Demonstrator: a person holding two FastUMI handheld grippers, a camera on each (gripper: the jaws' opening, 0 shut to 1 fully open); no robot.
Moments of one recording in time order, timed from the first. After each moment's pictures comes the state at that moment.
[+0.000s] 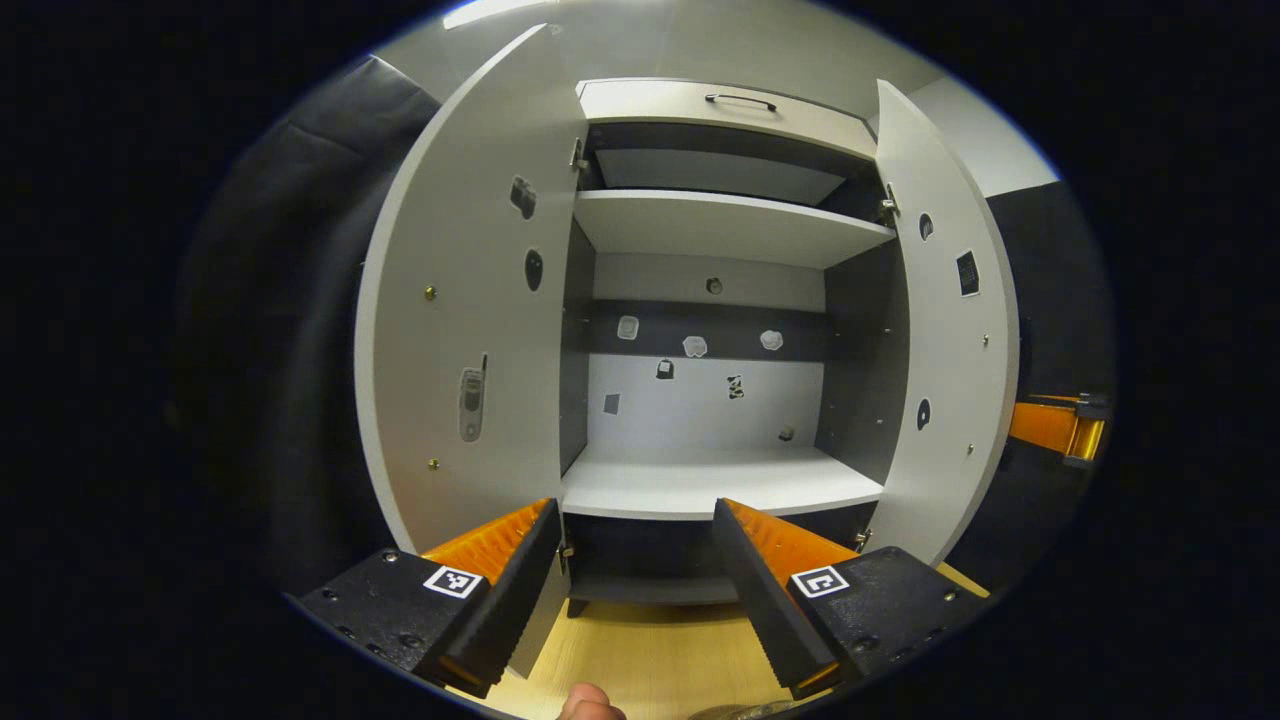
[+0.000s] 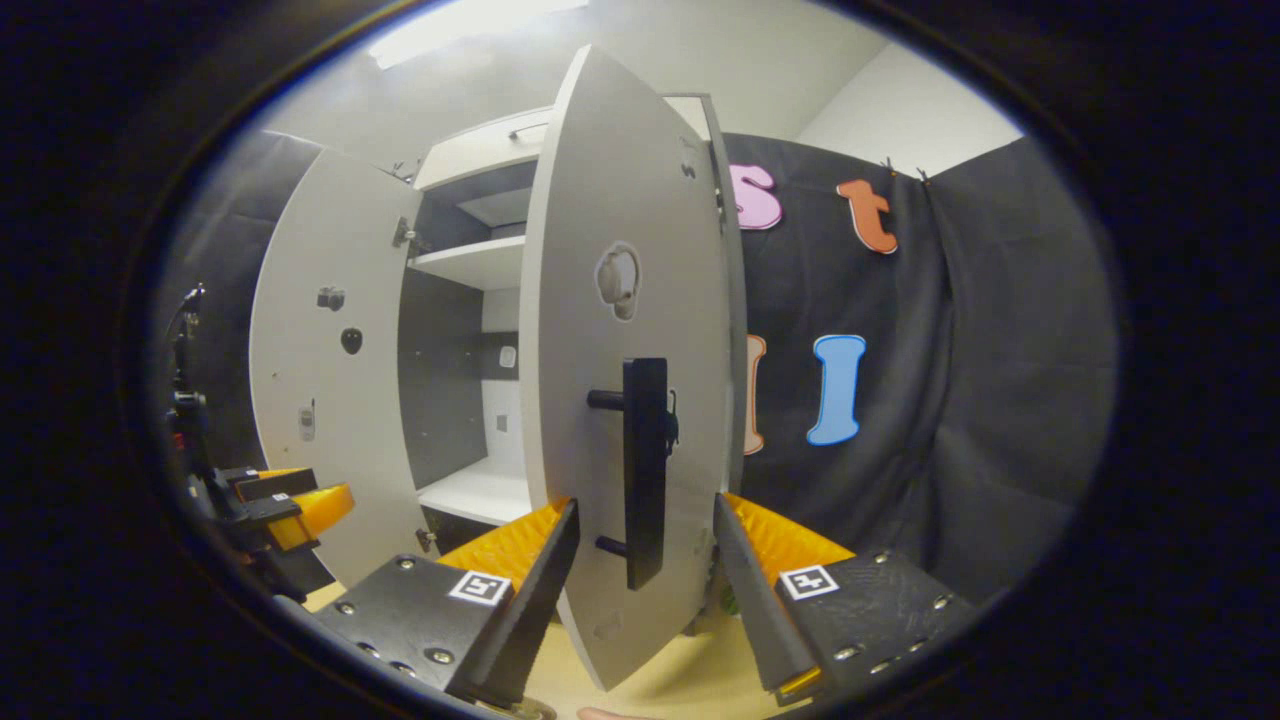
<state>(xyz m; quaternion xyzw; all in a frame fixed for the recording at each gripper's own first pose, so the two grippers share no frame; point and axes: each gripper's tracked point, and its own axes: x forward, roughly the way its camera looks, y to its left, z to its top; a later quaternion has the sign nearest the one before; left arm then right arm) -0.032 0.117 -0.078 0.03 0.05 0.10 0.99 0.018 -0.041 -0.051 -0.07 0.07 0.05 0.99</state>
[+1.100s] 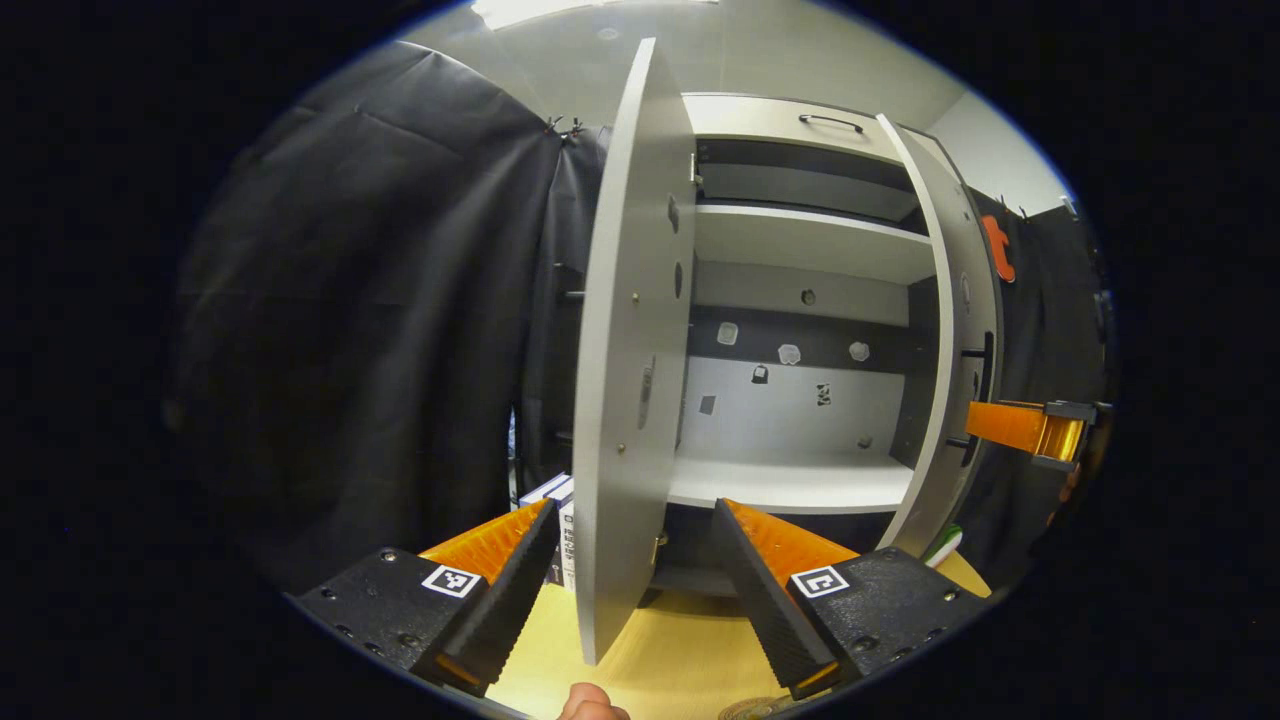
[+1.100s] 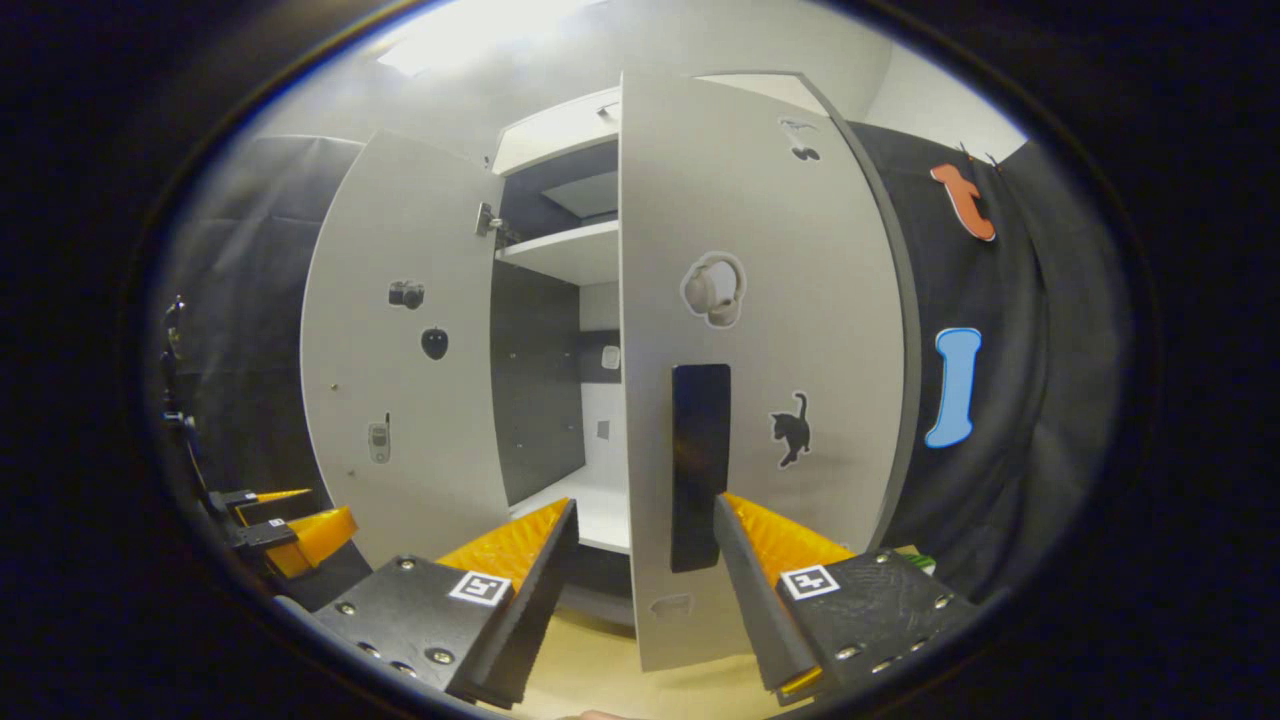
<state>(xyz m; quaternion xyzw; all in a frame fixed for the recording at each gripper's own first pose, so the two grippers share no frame) -0.092 0.195 -0.065 0.02 0.04 0.21 0.98 0.048 0.074 -0.075 -0.05 0.09 0.17 0.98</state>
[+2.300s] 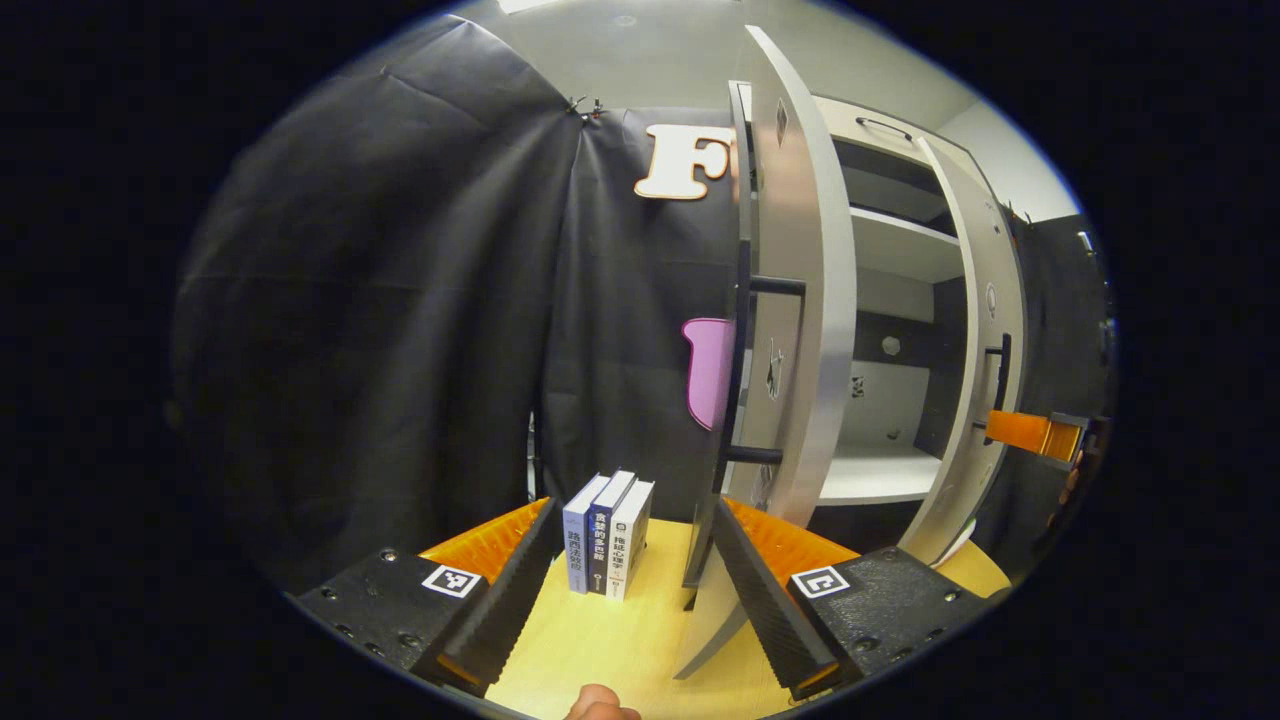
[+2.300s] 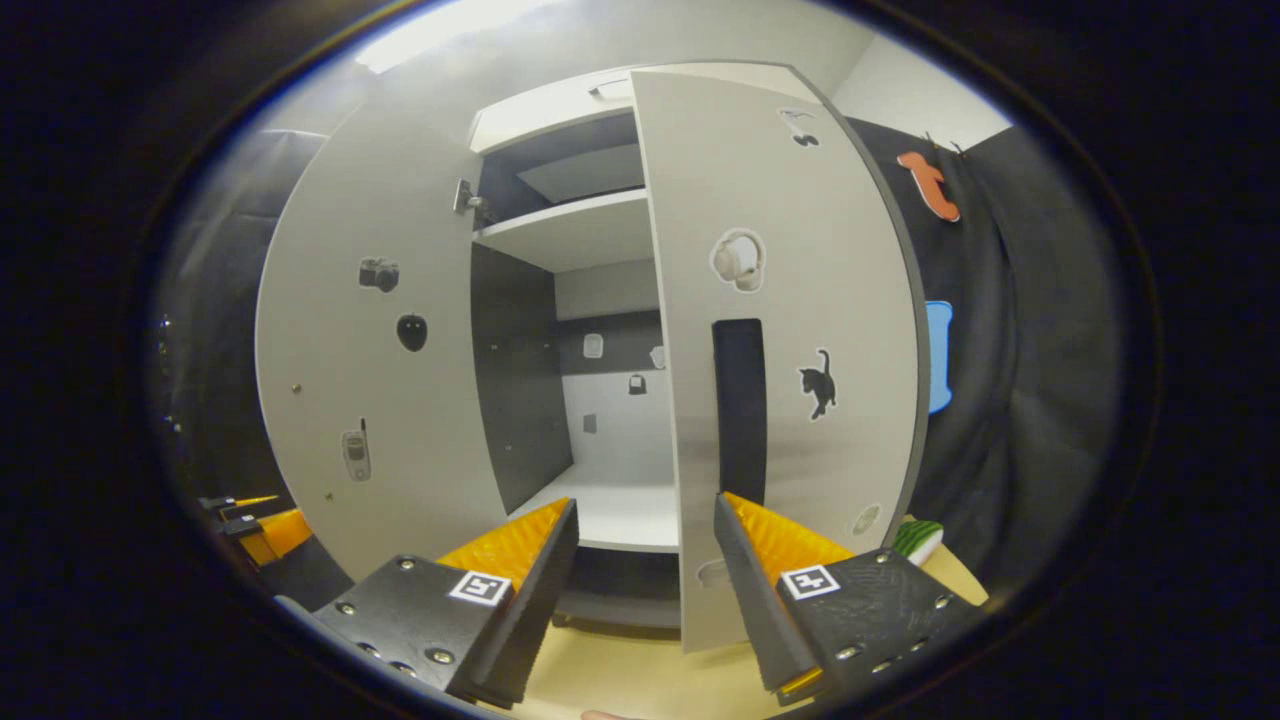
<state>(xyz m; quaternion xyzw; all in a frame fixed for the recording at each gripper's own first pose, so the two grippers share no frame) -0.090 0.294 -0.068 0.01 0.06 0.17 0.98 0.053 0.121 -0.107 -0.03 0.10 0.09 0.99</state>
